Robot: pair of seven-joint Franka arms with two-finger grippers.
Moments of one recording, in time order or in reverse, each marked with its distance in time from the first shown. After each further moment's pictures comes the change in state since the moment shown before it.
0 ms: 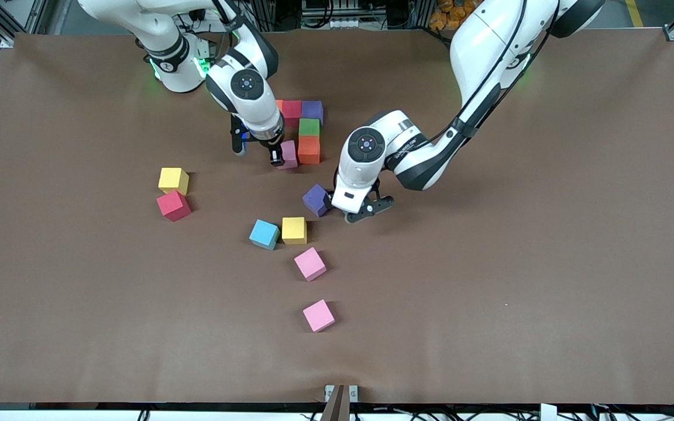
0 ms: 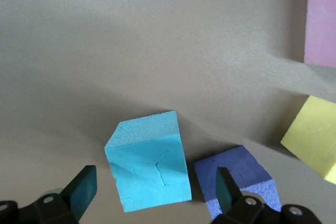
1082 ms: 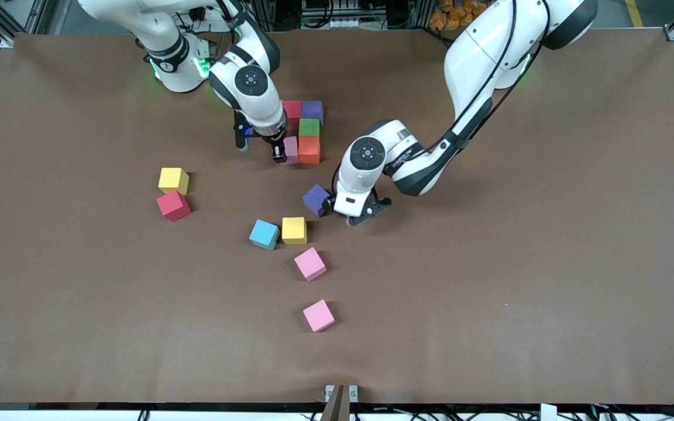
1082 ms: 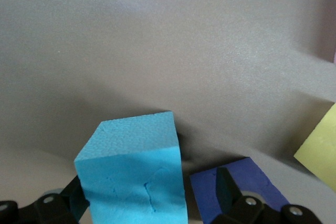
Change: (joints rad) left arm -0.004 0.067 0.001 -0.016 0.000 0.107 -0.056; right arm 0.000 0.000 0.014 -0.016 0.000 0.000 0.019
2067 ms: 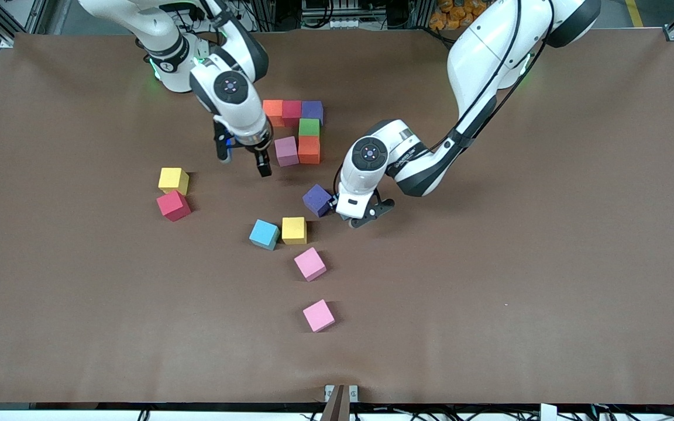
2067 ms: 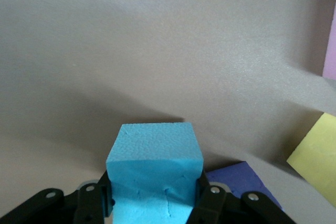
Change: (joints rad) left arm 0.010 -0.030 -0.002 0.018 0.000 -0.067 -0.001; right arm -0.153 -0.085 0.000 0.082 -0.012 -0.165 -0.280
